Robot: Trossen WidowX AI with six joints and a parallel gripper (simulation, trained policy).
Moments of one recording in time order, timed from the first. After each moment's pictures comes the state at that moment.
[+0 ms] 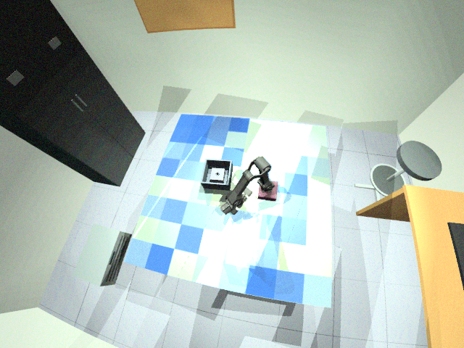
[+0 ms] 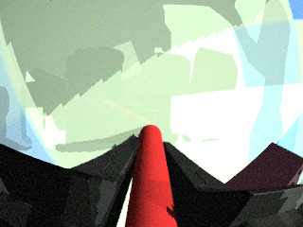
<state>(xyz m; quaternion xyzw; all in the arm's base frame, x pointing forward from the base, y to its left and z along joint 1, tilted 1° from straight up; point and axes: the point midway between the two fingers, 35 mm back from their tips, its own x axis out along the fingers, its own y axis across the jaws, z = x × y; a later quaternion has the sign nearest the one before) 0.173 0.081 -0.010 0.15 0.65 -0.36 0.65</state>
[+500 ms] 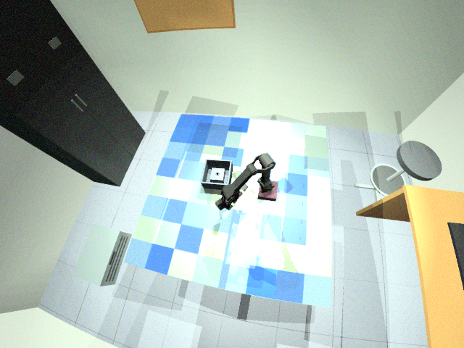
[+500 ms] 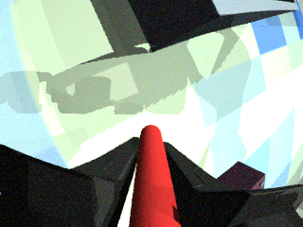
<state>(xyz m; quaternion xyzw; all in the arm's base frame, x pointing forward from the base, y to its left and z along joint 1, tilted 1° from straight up) 0.204 0.062 0.046 0.13 0.61 -0.37 0.69</state>
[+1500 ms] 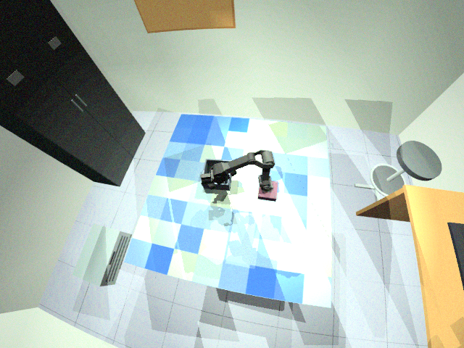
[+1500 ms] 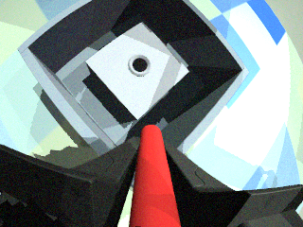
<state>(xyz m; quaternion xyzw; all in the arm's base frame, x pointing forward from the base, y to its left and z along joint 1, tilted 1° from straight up) 0.281 -0.037 0.118 0.23 0.50 -0.45 0.71</state>
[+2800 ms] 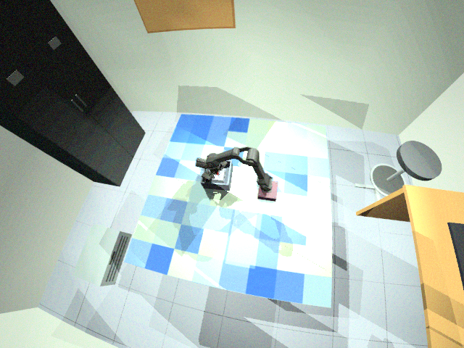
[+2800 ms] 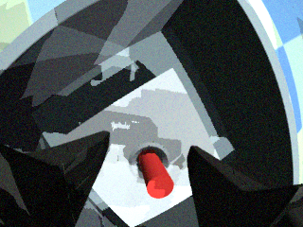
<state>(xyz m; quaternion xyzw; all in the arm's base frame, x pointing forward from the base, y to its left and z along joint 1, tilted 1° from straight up) 0.341 -0.120 0.051 0.22 0.57 -0.35 0.71</state>
